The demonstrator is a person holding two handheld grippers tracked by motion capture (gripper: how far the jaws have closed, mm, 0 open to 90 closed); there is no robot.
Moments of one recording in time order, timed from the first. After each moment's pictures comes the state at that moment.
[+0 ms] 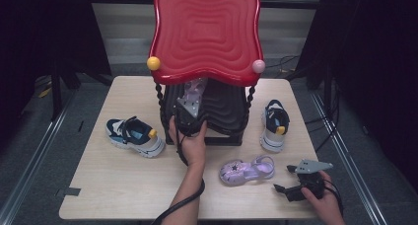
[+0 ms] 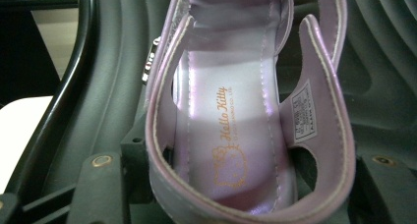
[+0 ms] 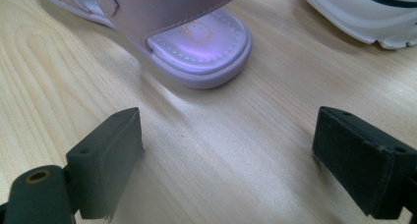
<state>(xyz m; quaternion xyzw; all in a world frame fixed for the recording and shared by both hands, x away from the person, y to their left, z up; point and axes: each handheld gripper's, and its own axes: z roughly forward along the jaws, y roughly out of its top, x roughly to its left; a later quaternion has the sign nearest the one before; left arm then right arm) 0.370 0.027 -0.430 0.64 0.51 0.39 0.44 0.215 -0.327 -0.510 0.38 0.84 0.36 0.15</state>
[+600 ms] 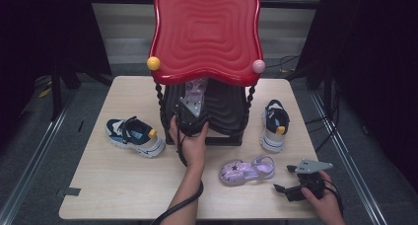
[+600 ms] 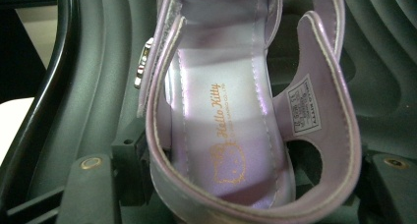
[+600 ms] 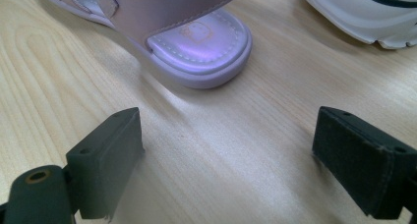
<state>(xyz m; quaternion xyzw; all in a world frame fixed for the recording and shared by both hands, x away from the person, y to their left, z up) 0.370 0.025 -0.429 0.66 0.49 0.37 0.43 0.215 -0.327 -0.510 0.38 0.84 0.36 0.15</state>
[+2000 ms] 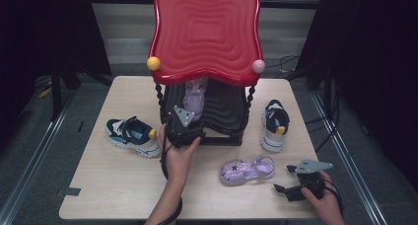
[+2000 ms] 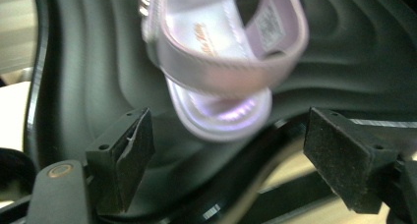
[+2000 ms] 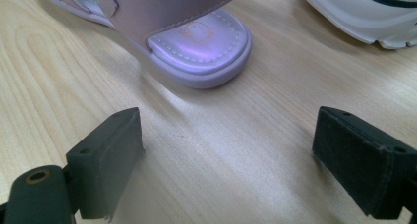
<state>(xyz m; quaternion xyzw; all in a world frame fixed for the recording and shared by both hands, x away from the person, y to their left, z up) 0.336 0.057 -0.425 0.74 0.44 0.30 0.41 0.215 -0.327 -0.510 0.38 0.84 0.36 0.15</state>
